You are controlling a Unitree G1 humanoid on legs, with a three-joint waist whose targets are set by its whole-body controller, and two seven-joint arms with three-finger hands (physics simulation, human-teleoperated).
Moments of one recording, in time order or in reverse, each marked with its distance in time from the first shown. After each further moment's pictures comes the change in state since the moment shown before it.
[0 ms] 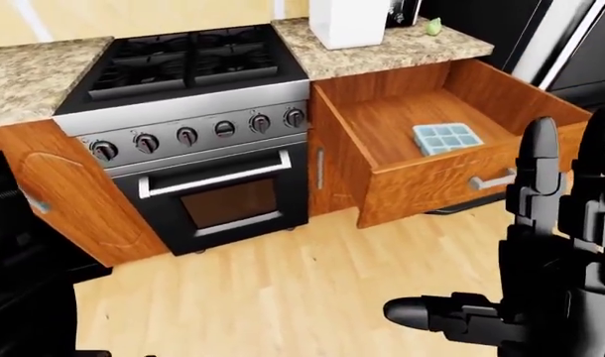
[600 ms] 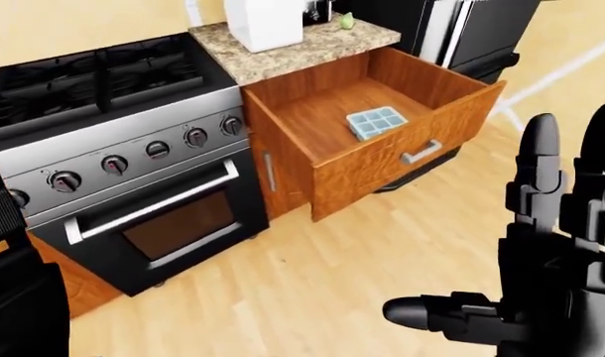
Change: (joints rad) left arm 0.005 0.050 -0.003 -0.012 -0.002 -0.024 0.049; right arm -0.013 -0.003 0.004 -0.001 0.002 -0.001 0.001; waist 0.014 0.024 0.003
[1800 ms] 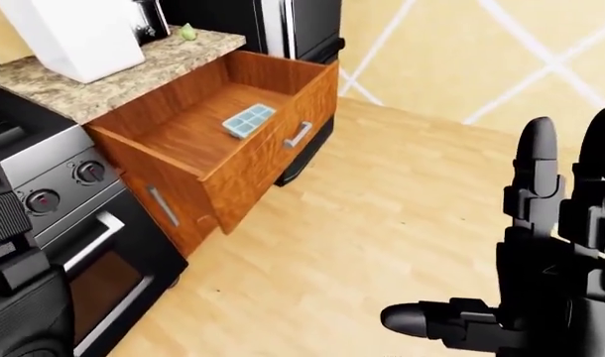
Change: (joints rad) left arm 0.002 -0.059 -0.002 0.008 0.005 0.007 -0.056; right arm 0.026 0.003 0.021 -0.006 -0.001 -0.019 0.000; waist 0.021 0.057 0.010
